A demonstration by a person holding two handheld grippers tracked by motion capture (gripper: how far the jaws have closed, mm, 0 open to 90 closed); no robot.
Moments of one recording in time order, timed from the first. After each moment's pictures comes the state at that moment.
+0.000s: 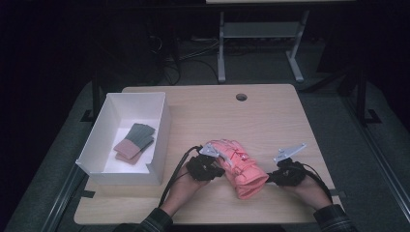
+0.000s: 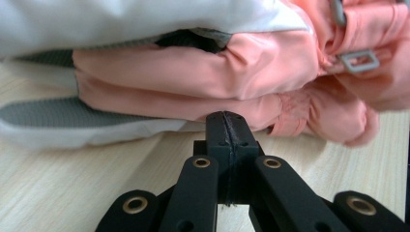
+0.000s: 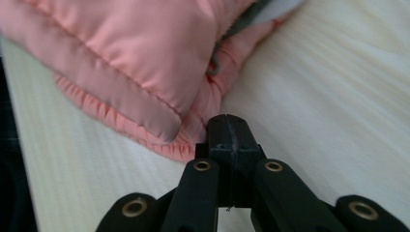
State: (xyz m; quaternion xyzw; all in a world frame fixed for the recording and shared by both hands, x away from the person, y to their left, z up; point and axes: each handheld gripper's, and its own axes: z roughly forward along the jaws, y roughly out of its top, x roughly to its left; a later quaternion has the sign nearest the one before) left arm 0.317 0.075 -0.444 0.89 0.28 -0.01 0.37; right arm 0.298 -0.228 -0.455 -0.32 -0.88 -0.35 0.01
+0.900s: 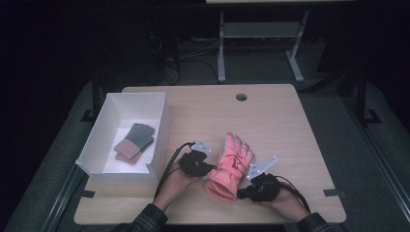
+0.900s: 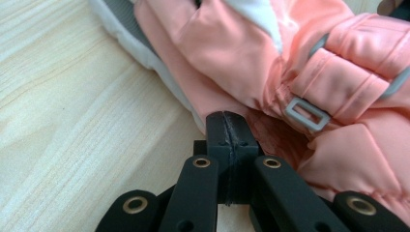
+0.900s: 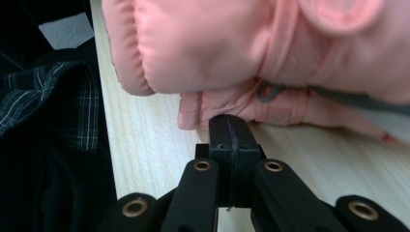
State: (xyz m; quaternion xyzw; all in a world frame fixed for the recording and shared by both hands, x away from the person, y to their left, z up) left arm 0.328 0.096 -0.443 0.89 0.27 -0.01 0.37; right arm 0.267 -0.153 -0.460 -0.22 -0.90 -0.37 0.05
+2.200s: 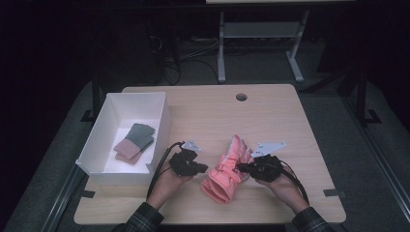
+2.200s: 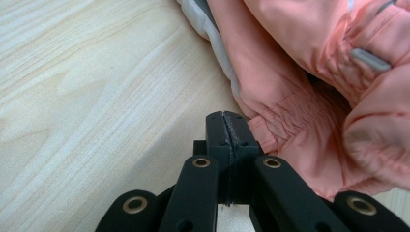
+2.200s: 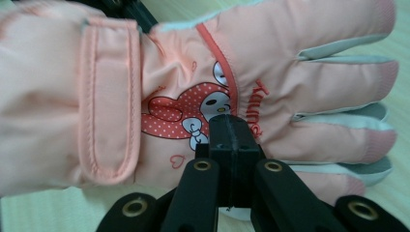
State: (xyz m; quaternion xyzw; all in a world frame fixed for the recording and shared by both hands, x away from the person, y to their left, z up) left arm 0.329 0.121 -0.442 0.88 0.31 0.00 0.35; right arm 0.301 -0.160 -0.436 -0.30 -0.86 -0.40 -0.07
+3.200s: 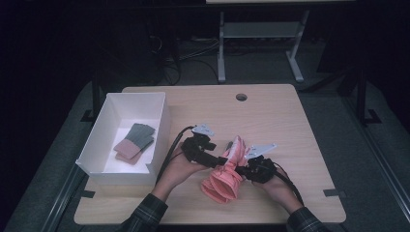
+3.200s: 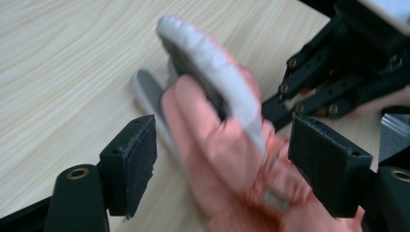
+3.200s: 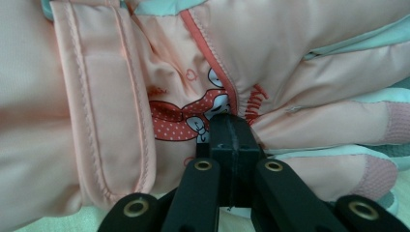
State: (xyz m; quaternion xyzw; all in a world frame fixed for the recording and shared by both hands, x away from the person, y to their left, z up) left arm 0.348 0.075 -0.395 0.87 0.27 -0.01 0.41; right arm 0.305 -0.149 -0.453 -0.33 -0.87 -0.37 -0.06
